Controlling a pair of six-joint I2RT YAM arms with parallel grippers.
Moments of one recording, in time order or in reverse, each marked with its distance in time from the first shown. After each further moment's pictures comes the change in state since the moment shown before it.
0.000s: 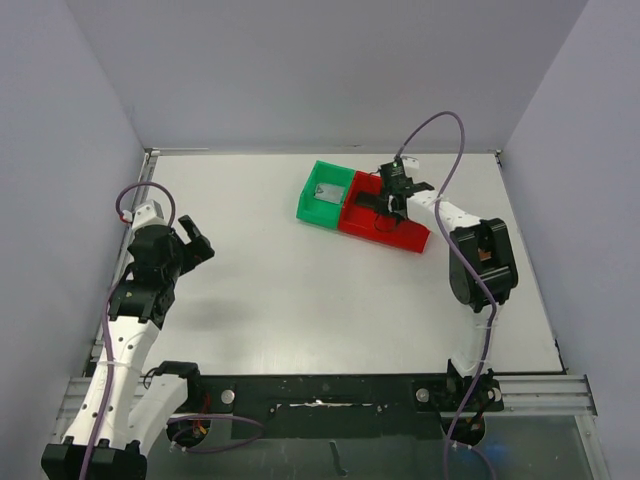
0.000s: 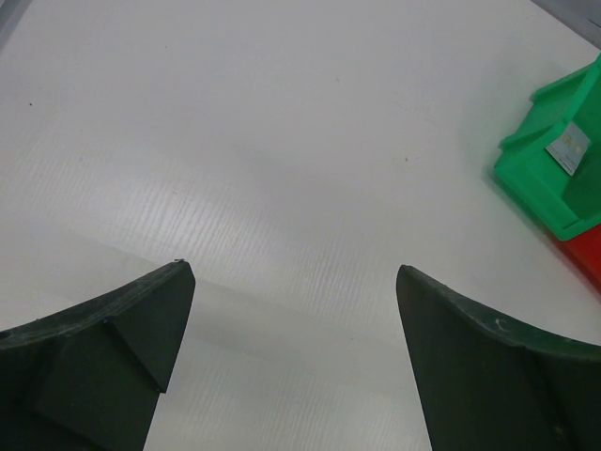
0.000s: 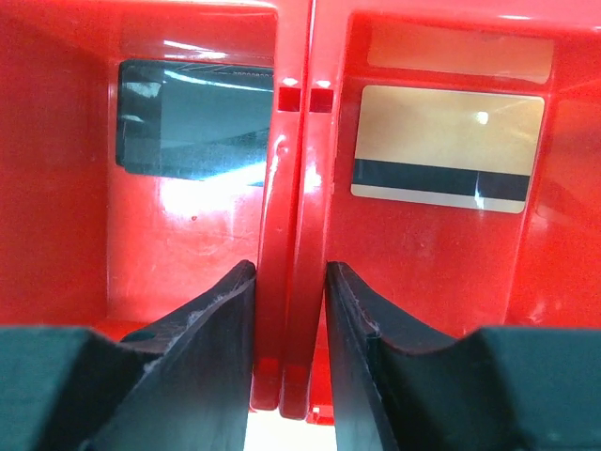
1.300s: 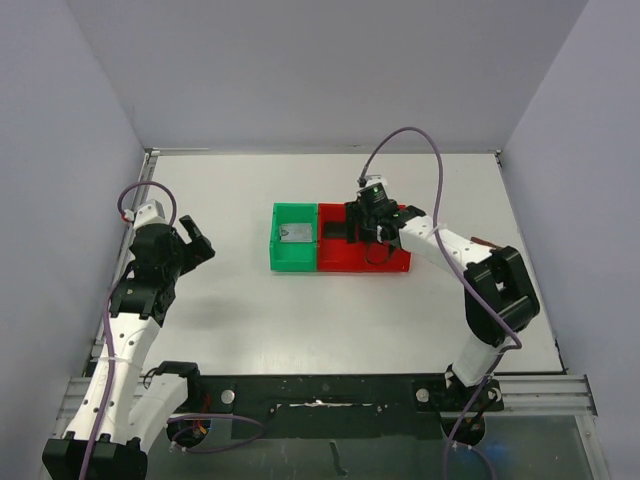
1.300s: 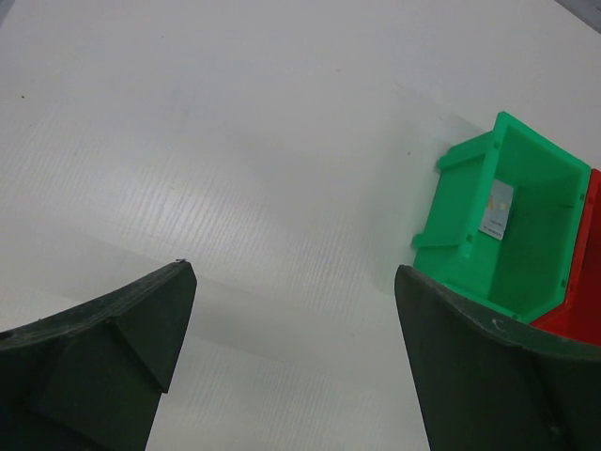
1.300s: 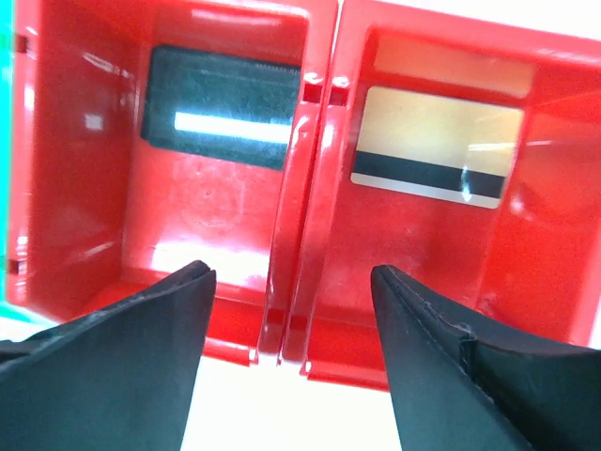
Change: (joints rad) left arm 0.012 0.026 0.000 0.000 0.022 0.000; right arm 0.197 -0.237 -0.253 0.018 -0.112 -0.171
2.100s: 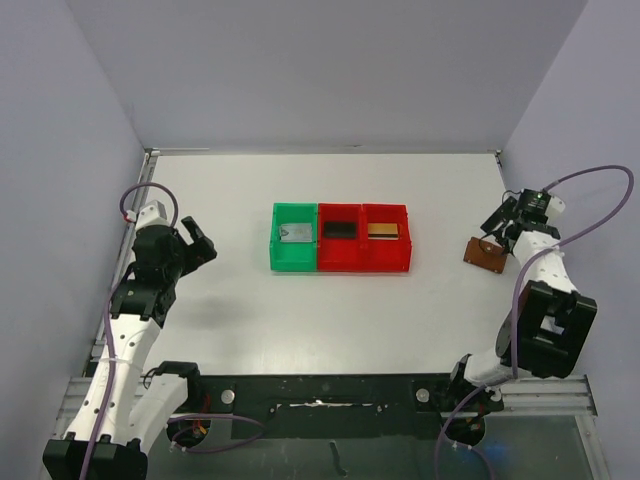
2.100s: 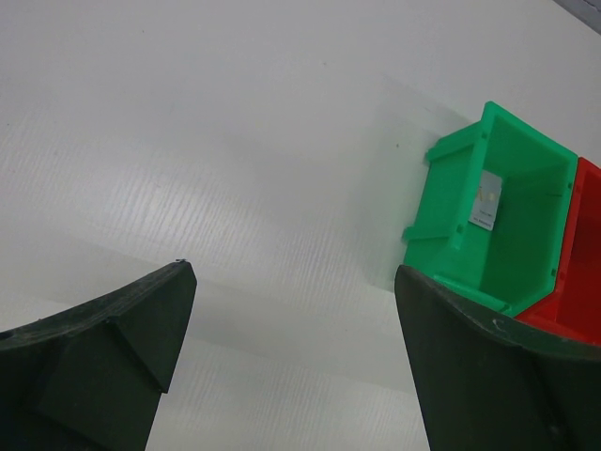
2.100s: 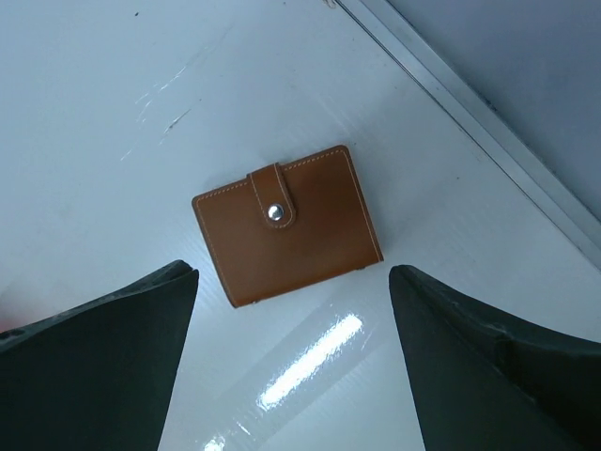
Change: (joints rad) left arm 0.000 -0.008 -0.017 0.016 0.032 0.001; right arm -0.864 -0.321 -0.211 -0.029 0.026 0.072
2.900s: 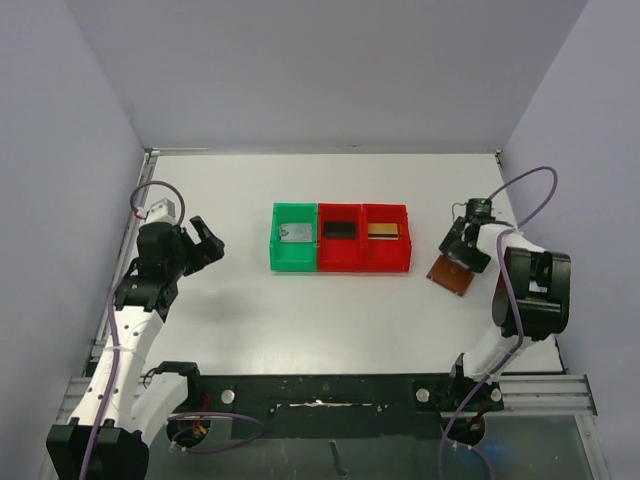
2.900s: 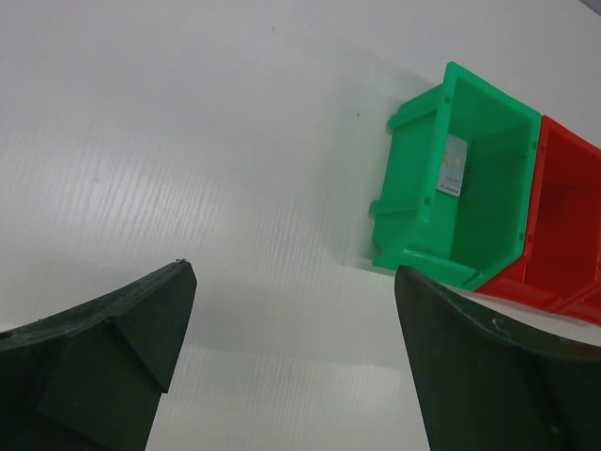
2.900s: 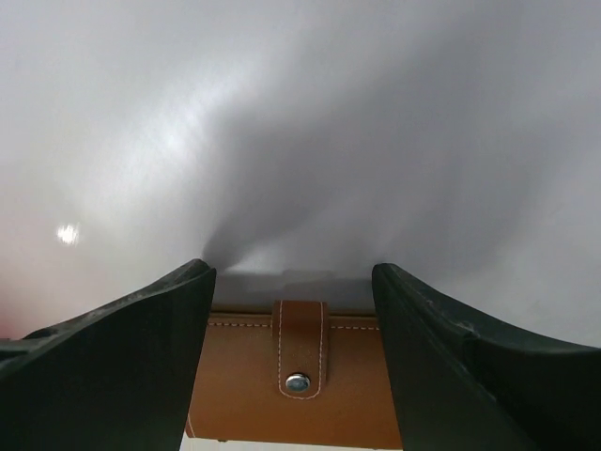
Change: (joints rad) left arm 0.017 0.040 -0.017 0.053 0.147 0.003; right arm 0.130 0.357 0.070 0.006 -0.031 -0.021
